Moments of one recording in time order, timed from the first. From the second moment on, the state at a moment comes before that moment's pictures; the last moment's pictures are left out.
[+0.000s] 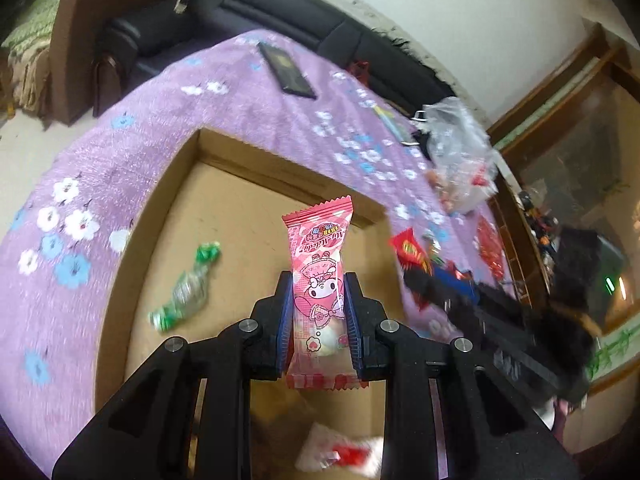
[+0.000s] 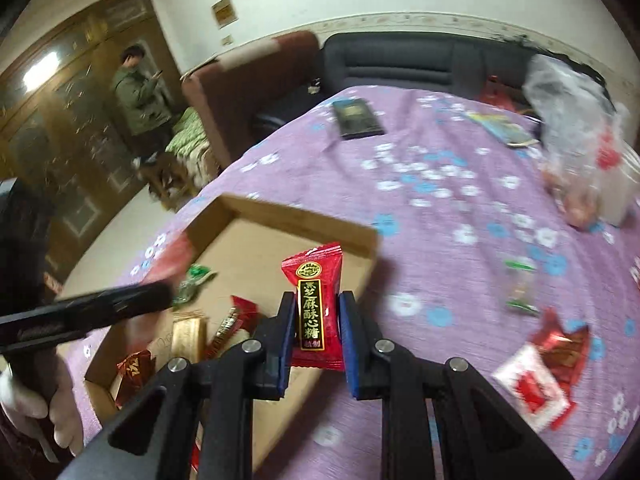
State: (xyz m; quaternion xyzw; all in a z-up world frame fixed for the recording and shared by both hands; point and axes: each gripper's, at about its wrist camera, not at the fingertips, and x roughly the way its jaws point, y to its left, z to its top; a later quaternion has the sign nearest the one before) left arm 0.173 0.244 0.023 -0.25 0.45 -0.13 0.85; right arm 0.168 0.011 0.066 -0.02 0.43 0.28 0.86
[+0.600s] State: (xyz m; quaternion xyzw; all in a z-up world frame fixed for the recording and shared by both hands) left arm 0.095 0.238 0.058 -0.31 0.39 -0.18 0.85; right arm 0.145 -0.119 0.079 0.06 0.37 0.16 0.91
